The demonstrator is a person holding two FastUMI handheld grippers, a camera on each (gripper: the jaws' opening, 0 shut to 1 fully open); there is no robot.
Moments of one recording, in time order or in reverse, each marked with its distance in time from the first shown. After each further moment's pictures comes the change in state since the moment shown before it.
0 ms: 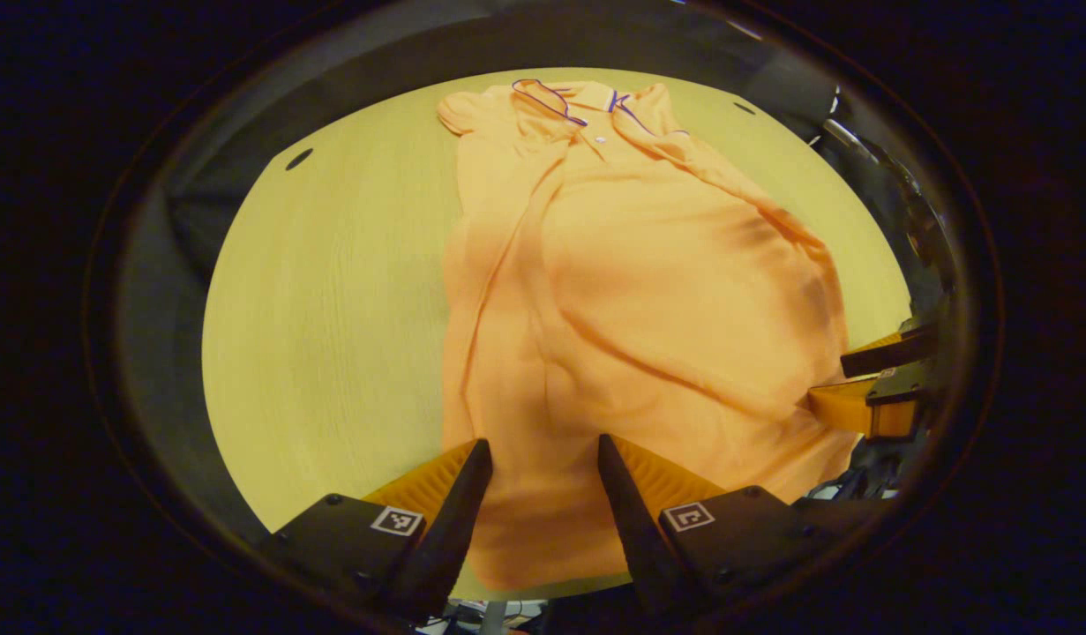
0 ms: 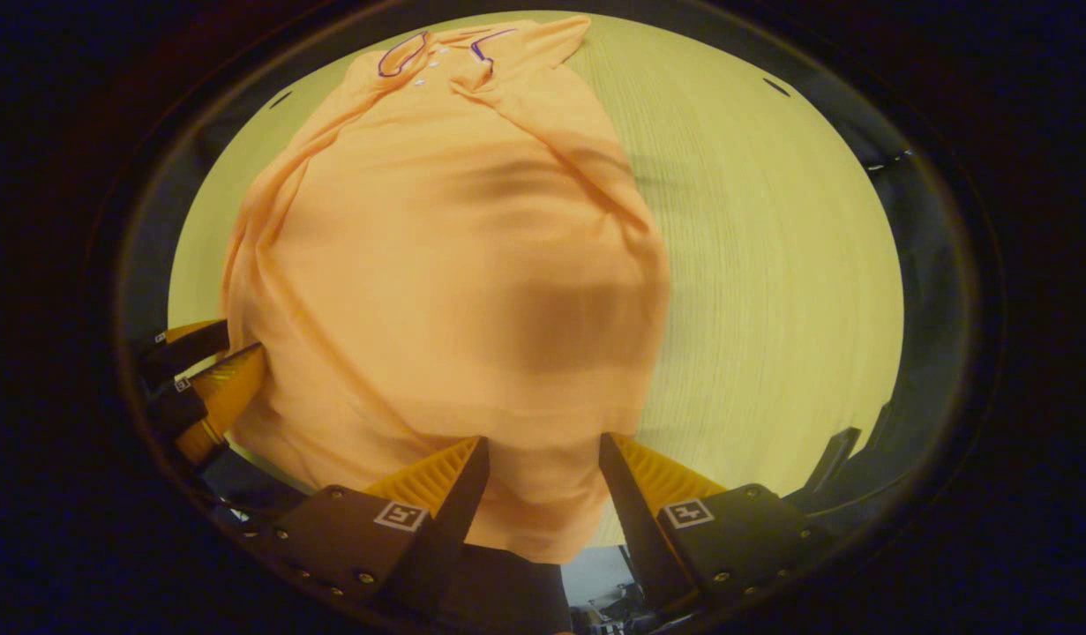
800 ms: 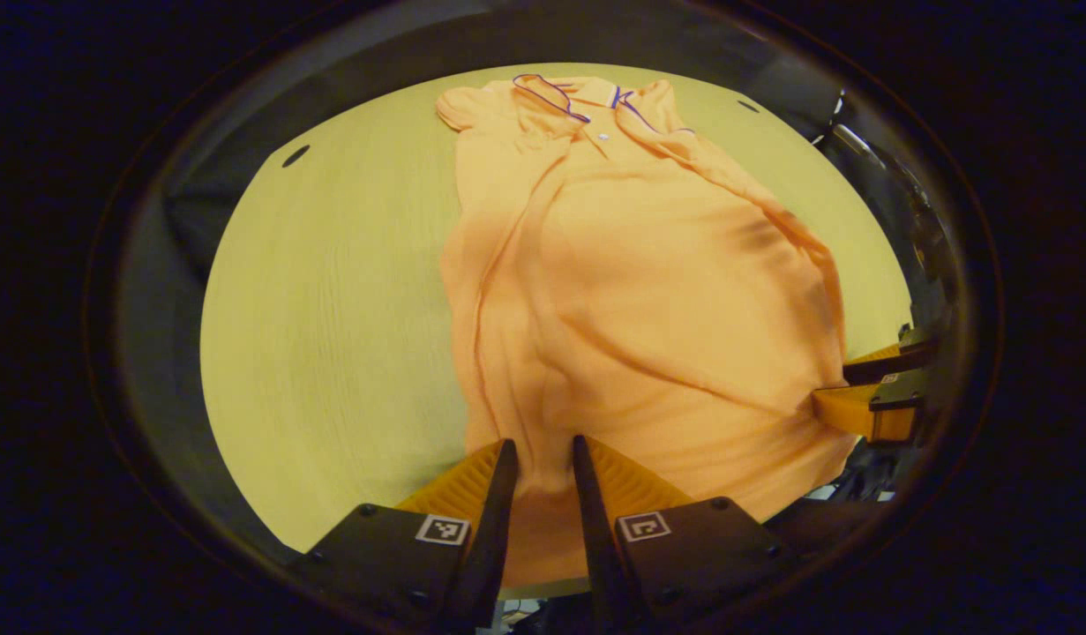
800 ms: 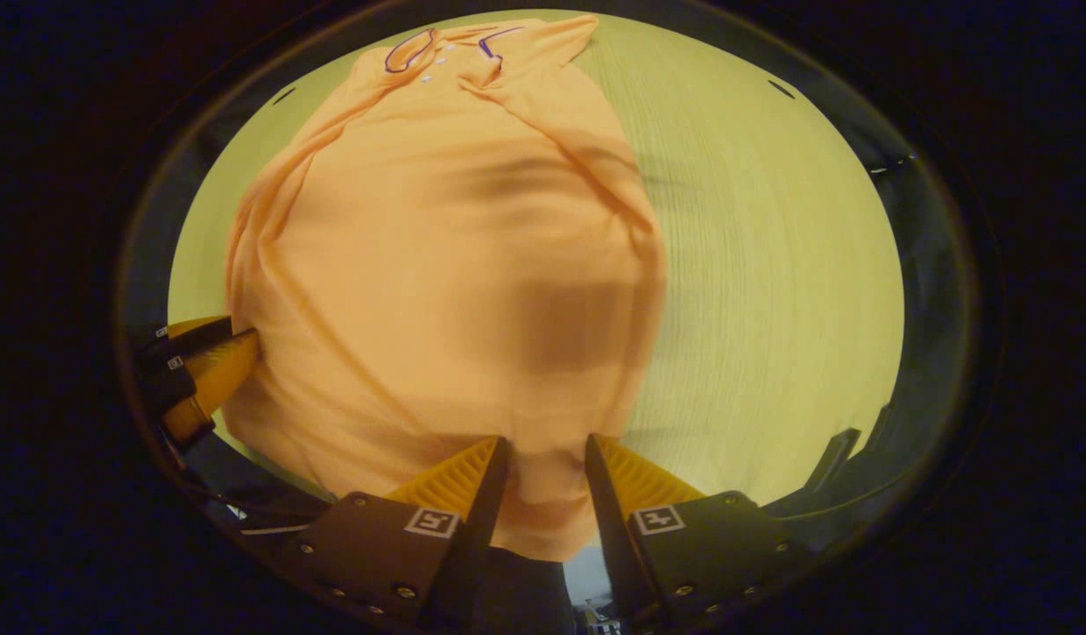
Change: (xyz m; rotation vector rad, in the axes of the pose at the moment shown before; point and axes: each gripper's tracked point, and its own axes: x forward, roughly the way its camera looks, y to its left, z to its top) left arm 0.003 0.000 0.007 -0.023 0.016 0.001; right arm -0.001 0.006 -0.001 -0.009 -0.004 -0.001
